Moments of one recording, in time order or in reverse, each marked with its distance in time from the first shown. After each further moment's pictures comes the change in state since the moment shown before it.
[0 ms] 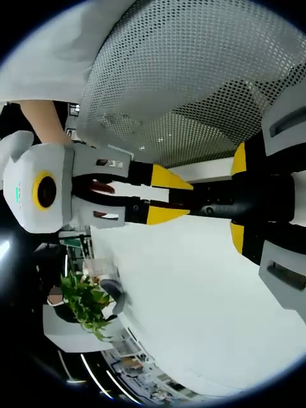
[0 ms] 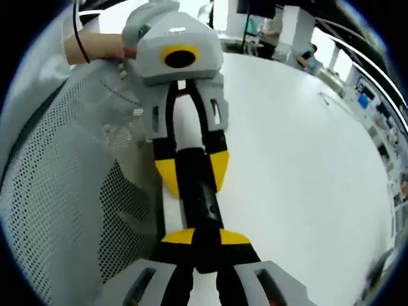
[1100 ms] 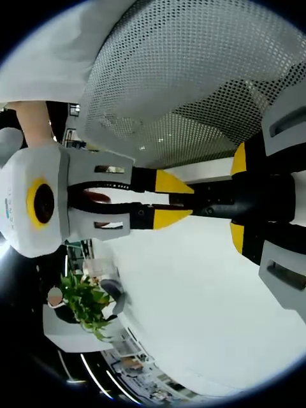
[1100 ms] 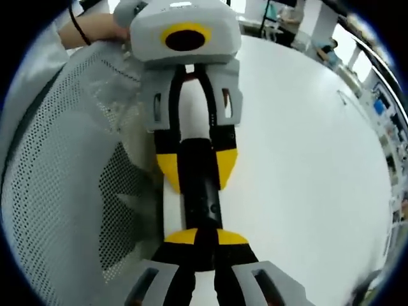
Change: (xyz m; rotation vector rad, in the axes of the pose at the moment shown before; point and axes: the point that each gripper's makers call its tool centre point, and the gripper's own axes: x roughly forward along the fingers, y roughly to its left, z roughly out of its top) left arm 0.000 0.000 0.000 -0.001 -0.001 -0.001; right arm 0.000 -0.001 -0.002 -0.035 0.094 0.023
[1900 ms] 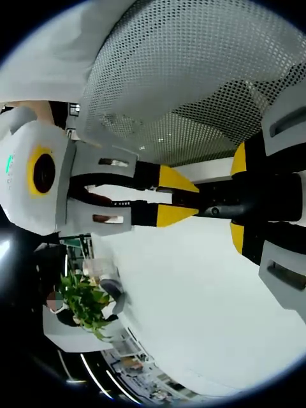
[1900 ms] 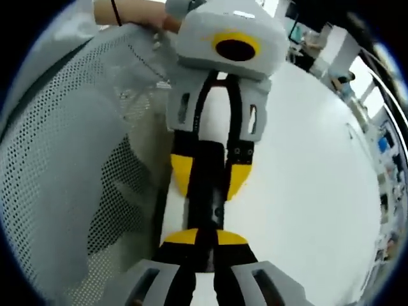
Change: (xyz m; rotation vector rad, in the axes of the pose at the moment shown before) left arm 0.000 0.000 0.000 0.000 0.001 0.002; right arm 0.004 0.003 0.009 -0.275 0.033 -0.005
